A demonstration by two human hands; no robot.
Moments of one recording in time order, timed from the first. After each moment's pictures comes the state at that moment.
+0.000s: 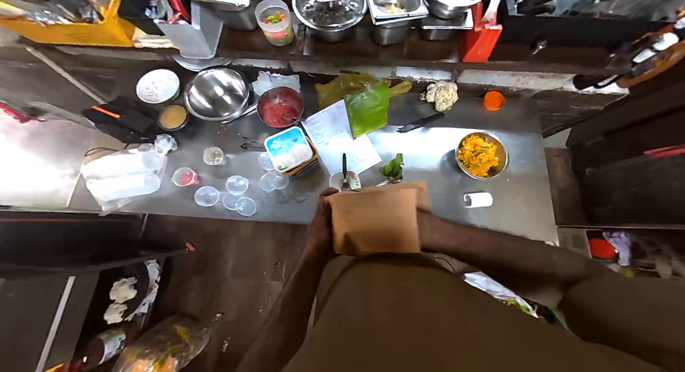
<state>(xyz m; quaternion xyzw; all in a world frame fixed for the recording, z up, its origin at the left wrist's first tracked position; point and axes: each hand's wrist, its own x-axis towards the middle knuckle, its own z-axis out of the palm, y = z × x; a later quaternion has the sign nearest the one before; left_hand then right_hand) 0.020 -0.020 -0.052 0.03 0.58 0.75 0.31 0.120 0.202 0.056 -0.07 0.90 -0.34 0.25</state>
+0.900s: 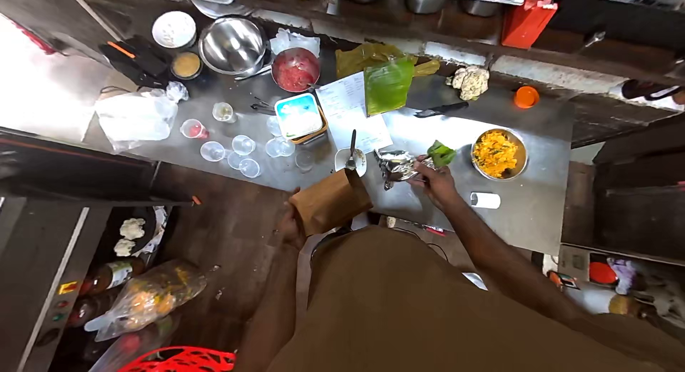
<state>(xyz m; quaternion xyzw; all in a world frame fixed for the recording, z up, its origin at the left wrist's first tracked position) 0.052 -0.110 -0.159 -0.15 0.51 0.81 0.25 0.104 0.295 -0.107 0.31 0.52 -0.80 -0.04</state>
